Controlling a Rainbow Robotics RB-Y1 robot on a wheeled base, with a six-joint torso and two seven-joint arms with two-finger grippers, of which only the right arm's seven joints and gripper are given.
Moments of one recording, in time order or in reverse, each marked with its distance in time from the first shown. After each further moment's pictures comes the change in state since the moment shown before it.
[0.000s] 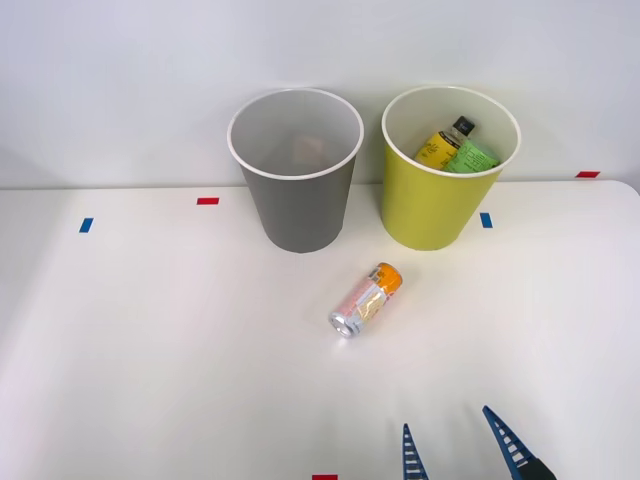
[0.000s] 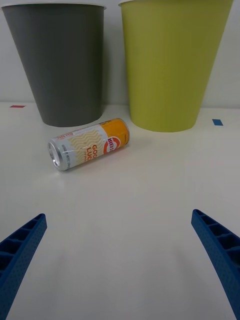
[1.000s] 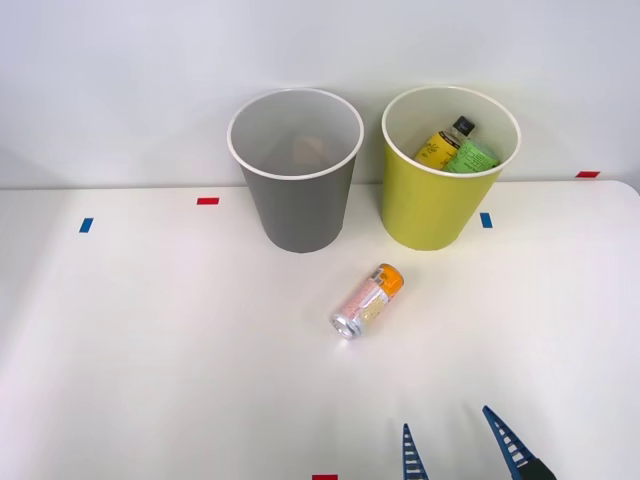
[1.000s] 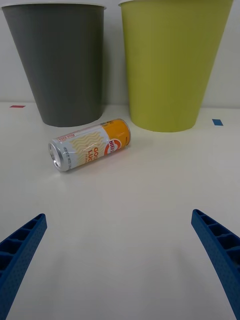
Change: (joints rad) arm 0.000 0.000 0.000 0.000 0.000 0.000 0.000
